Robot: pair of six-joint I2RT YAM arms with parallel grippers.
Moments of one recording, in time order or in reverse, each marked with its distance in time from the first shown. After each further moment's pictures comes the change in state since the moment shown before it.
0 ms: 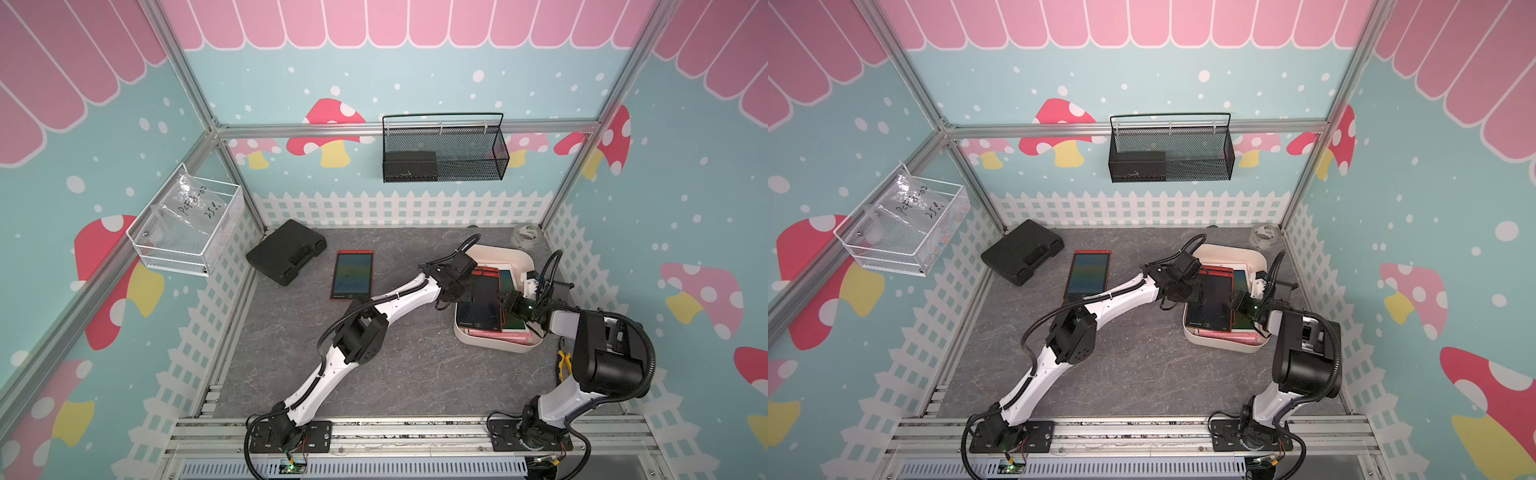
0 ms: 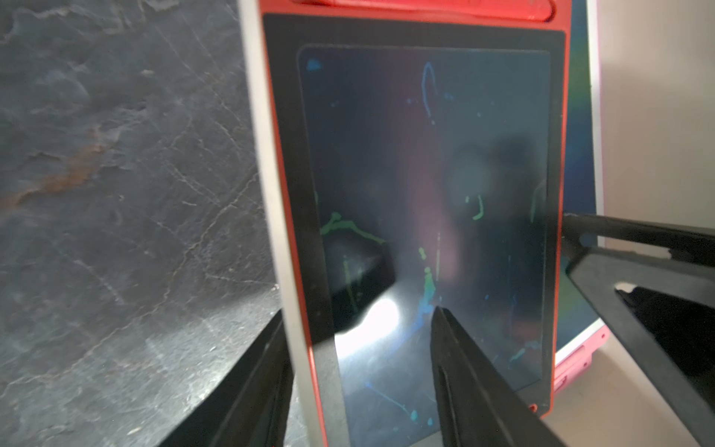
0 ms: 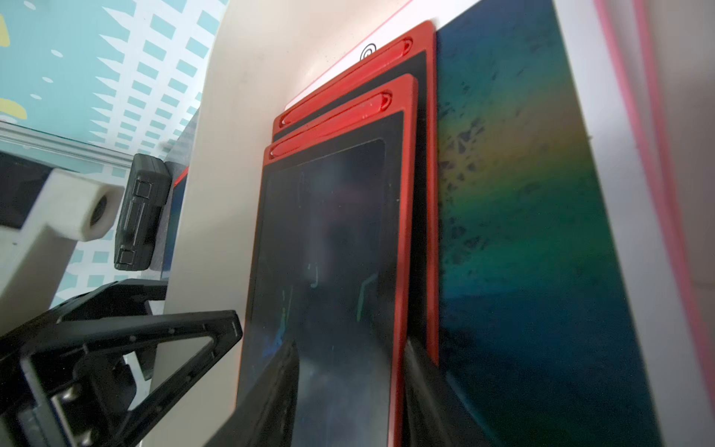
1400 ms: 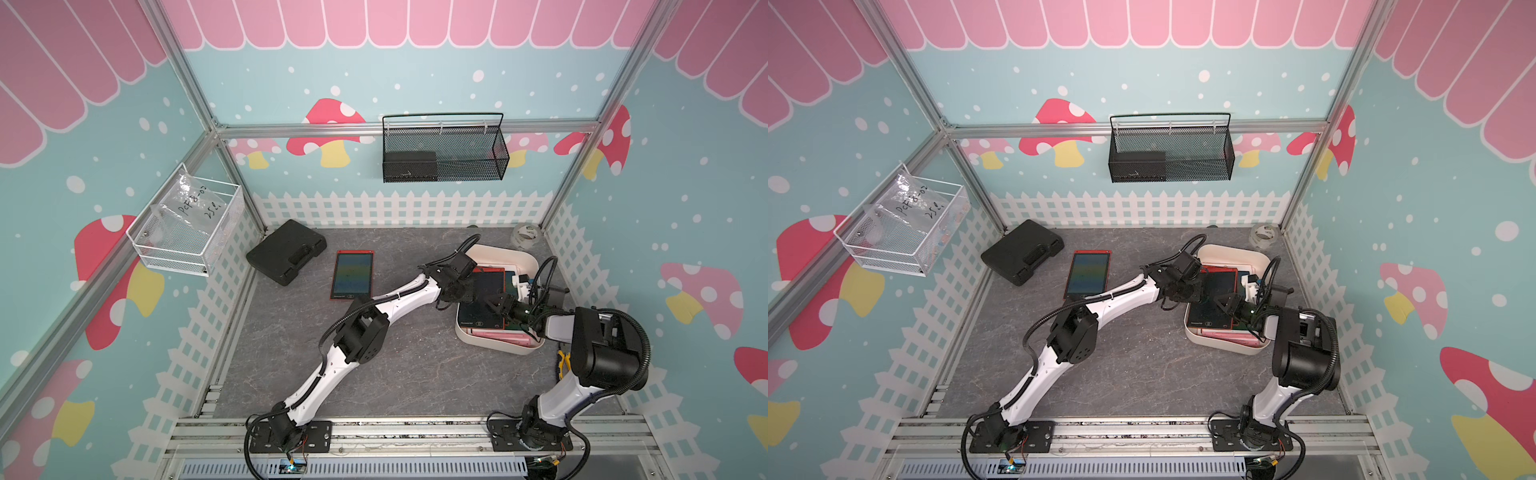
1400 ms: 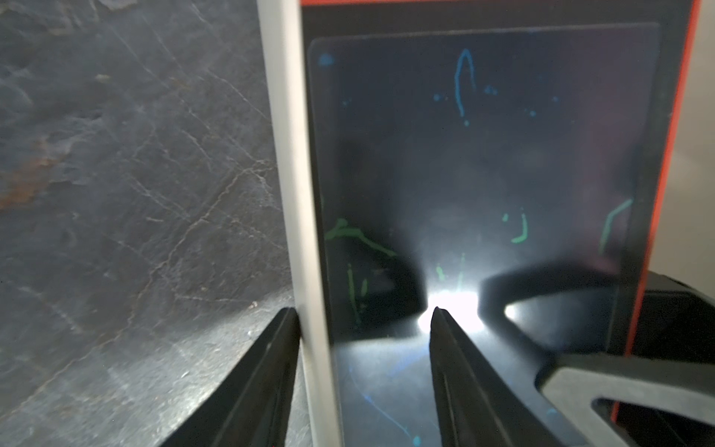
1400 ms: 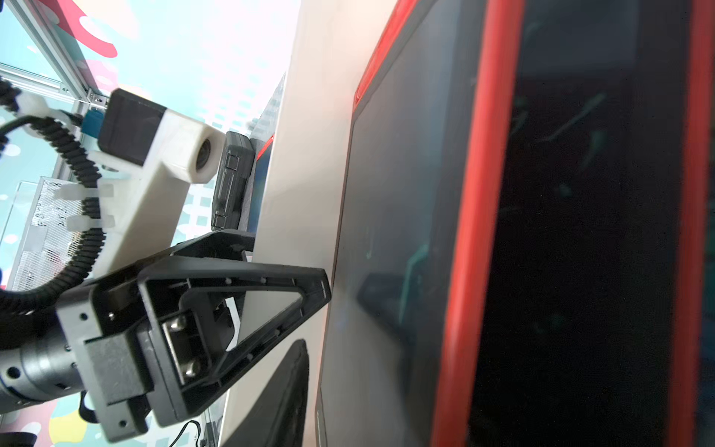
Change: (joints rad) left arm 0.002 0.013 -0.004 0.045 0.039 -0.006; right arm 0.016 0.043 -0.072 0.183 -0.231 0.127
